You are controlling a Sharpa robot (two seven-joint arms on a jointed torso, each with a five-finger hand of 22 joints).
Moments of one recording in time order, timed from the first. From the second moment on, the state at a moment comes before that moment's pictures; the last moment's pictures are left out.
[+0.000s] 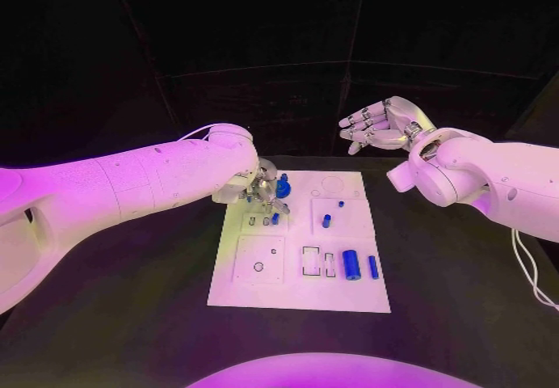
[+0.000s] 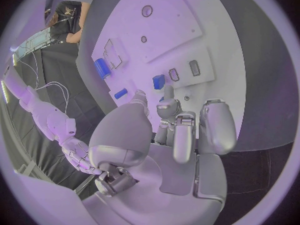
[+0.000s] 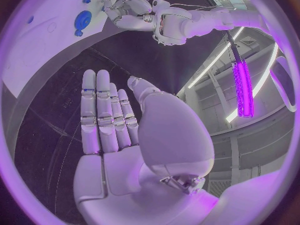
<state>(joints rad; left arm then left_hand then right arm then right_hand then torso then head) 1.37 -0.42 -0.16 1.10 -1.11 0.42 -0.45 1.10 0.03 -0.14 0.28 0.05 0.90 0.07 0.55 0.32 1.27 -0.01 1.17 0.88 1.47 -0.07 1.57 1.31 0.08 1.46 0.03 1.30 1.18 1.36 -0.79 -0.11 1.40 -0.57 -0.40 0.21 1.39 -0.11 0.26 0.10 0.32 0.98 0.19 0.11 0.07 1.12 0.12 0.19 0.07 1.34 0.04 0.17 0.38 0.17 1.15 0.14 0.38 0.22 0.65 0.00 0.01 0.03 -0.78</state>
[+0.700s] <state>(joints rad) 1.36 -0.40 -0.16 1.08 -1.11 0.45 -0.48 1.14 0.04 -0.15 0.27 0.05 0.90 0.07 0.55 0.33 1.27 -0.01 1.17 0.89 1.46 -0.07 1.57 1.31 0.08 1.46 0.03 1.30 1.18 1.36 -0.78 -0.11 1.39 -0.57 -0.38 0.20 1.40 -0.11 0.26 0.08 0.32 0.97 0.20 0.10 0.07 1.11 0.12 0.18 0.06 1.35 0.04 0.16 0.37 0.17 1.15 0.14 0.37 0.21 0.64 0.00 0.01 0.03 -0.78</state>
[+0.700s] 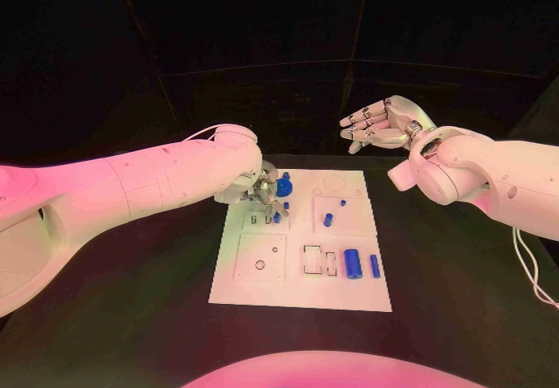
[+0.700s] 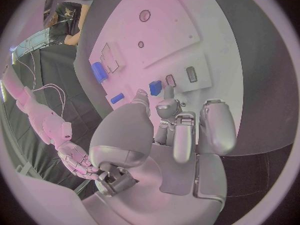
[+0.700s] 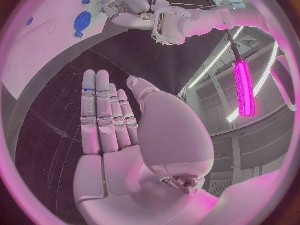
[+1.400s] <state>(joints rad) 1.36 -0.39 -0.16 1.07 -1.11 0.46 -0.47 1.19 0.07 -0.14 0.25 0.05 0.90 0.08 0.56 0.33 1.26 0.00 1.17 0.89 1.46 -0.07 1.57 1.31 0.08 1.46 0.03 1.31 1.18 1.36 -0.77 -0.11 1.36 -0.57 -0.38 0.20 1.41 -0.11 0.27 0.08 0.32 0.97 0.20 0.10 0.07 1.11 0.12 0.18 0.06 1.35 0.04 0.15 0.37 0.17 1.15 0.13 0.37 0.21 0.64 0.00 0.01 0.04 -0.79</state>
